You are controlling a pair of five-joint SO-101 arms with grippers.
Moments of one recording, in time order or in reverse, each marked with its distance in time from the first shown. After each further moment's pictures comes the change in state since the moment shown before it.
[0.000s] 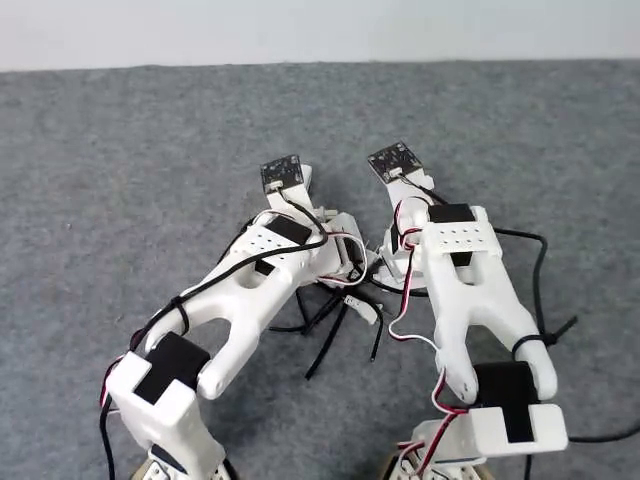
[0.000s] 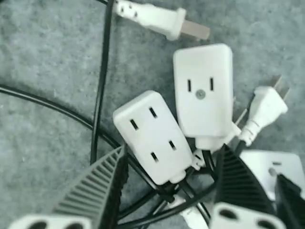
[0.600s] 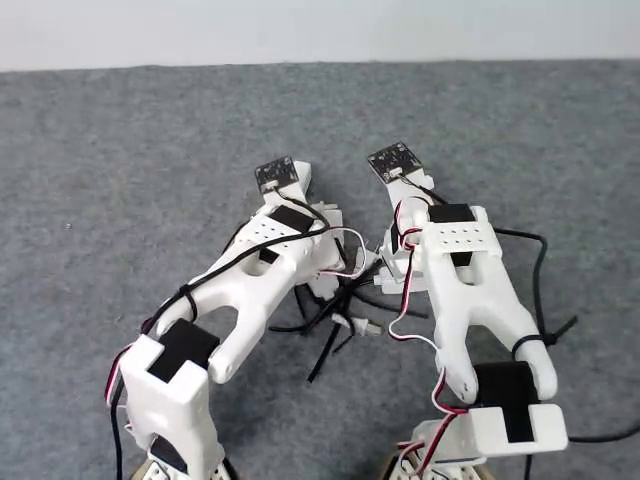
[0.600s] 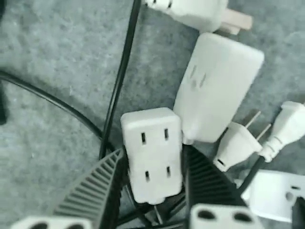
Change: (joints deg) left arm -1.1 6.5 -6.7 6.4 2.8; right arm 0.0 0.0 0.0 0.0 0.0
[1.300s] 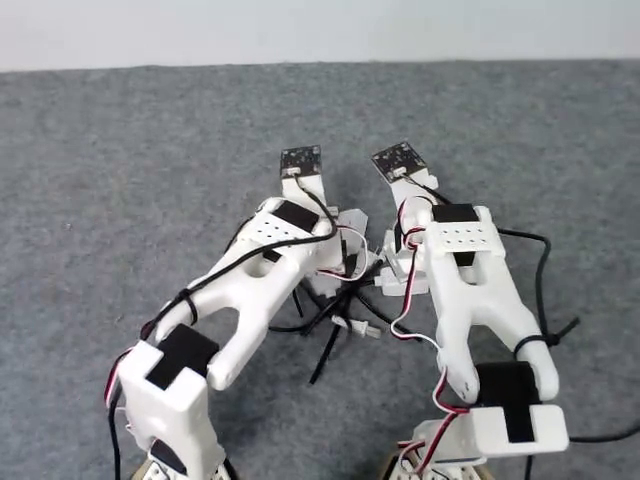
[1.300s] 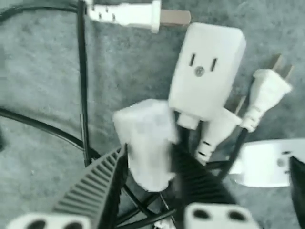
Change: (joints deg) left arm 1.8 0.1 -2.4 1.5 -13.6; right arm 0.8 0.0 0.0 0.0 0.1
